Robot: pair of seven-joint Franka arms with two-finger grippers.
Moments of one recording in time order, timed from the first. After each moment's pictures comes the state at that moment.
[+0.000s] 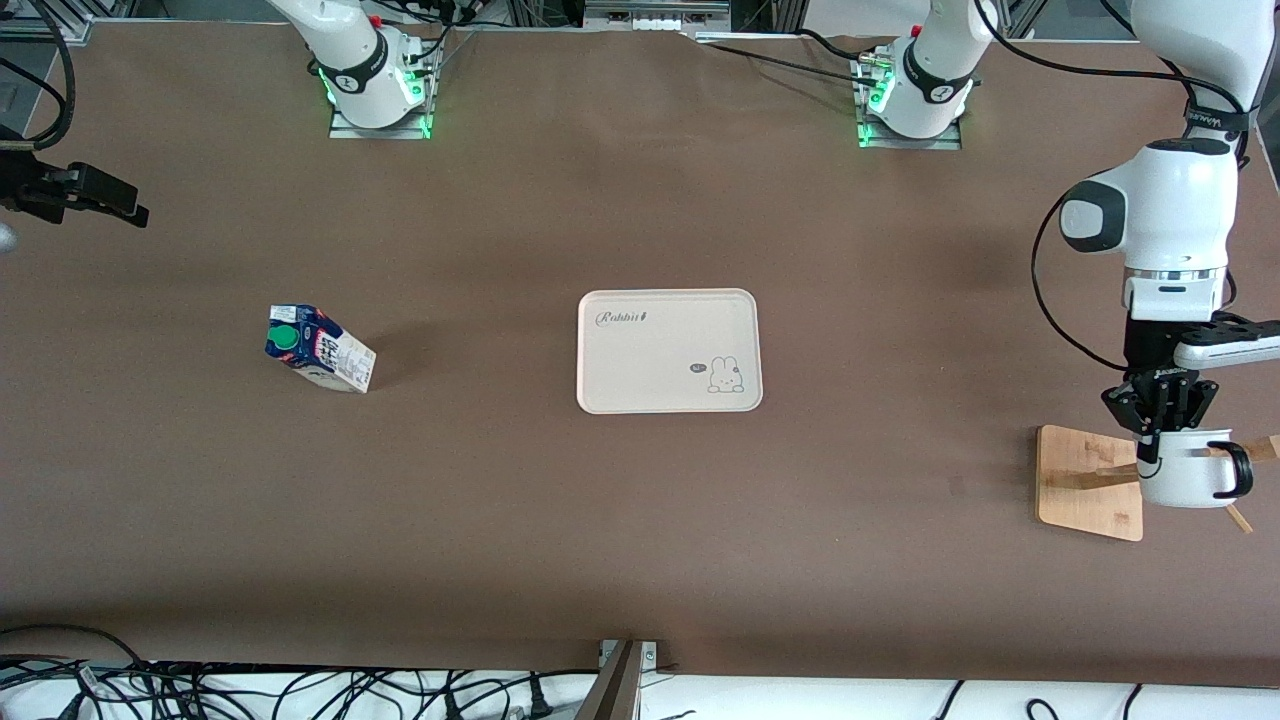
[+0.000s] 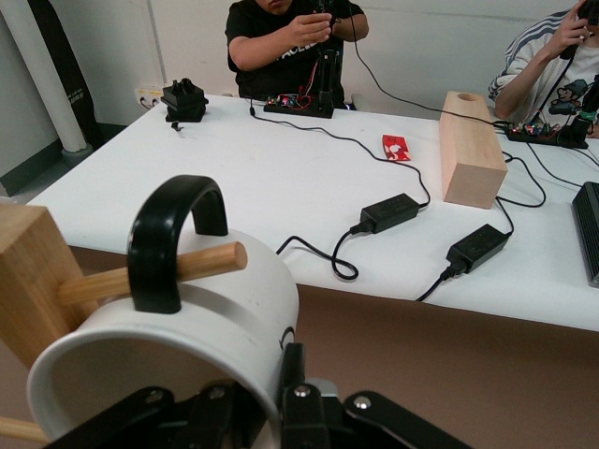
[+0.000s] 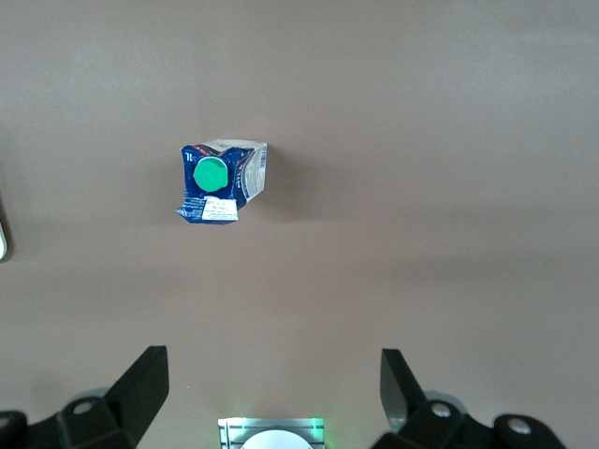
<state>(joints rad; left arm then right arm) 0.15 0.26 -0.02 -2.25 -0.08 3.49 -0.01 -0.01 -0.02 -0.09 -1.66 -0.01 1.51 -0.06</state>
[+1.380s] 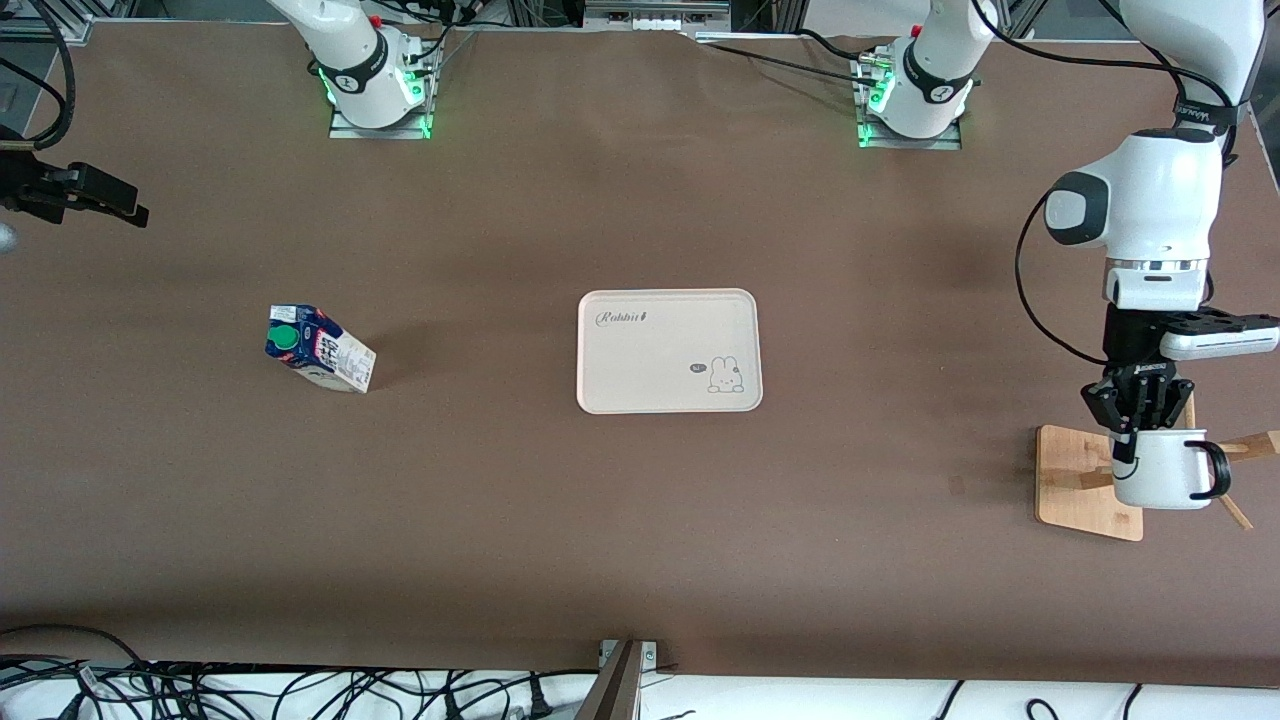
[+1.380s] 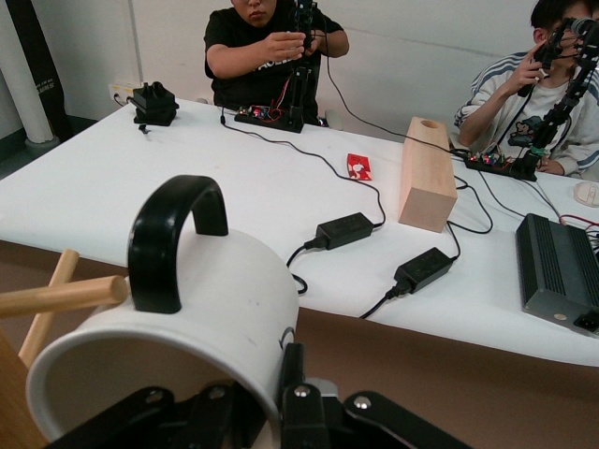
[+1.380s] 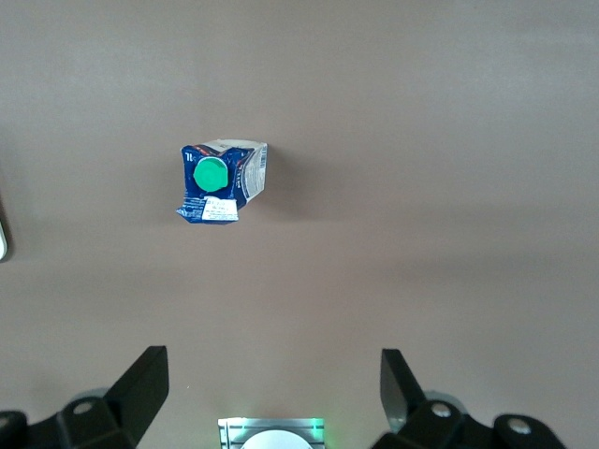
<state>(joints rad) 0.15 0.22 -0.10 -2.26 -0.08 3.50 -0.11 -0.01 -0.02 -0.09 -1.66 -0.01 1.51 -0.06</state>
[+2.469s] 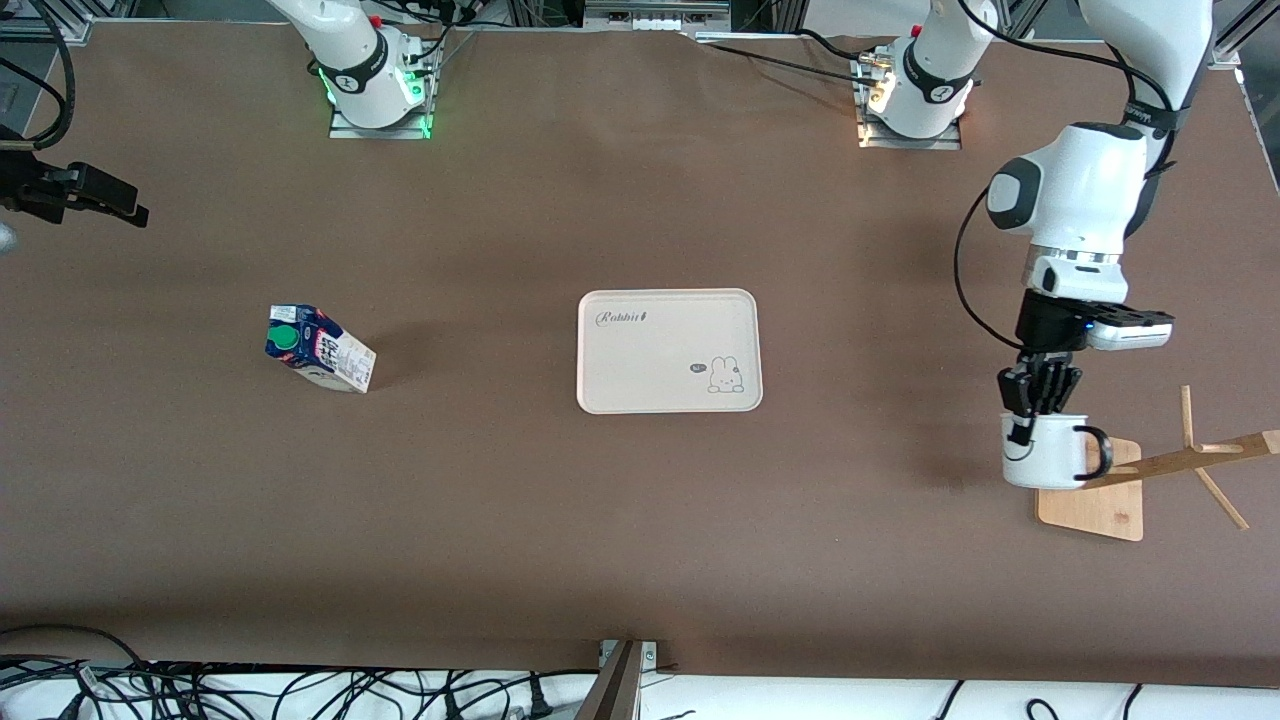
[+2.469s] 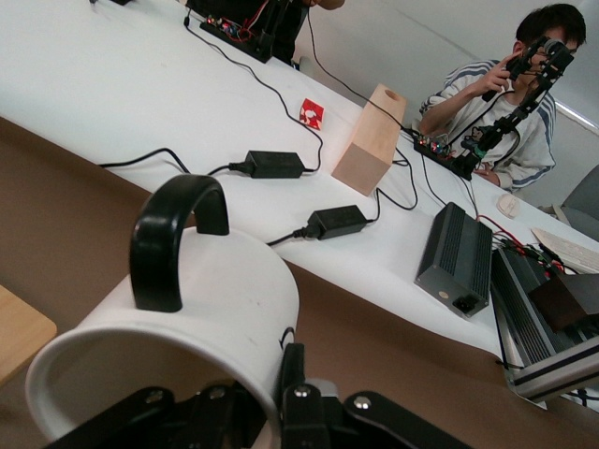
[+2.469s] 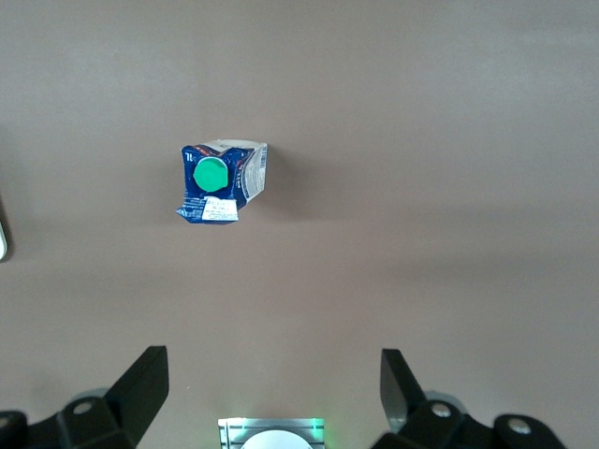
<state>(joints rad) 0.15 0.20 -0.25 -2.34 -0.08 3.47 -0.45 -0.01 -0.02 -0.09 -1.66 -0.01 1.51 -0.06</state>
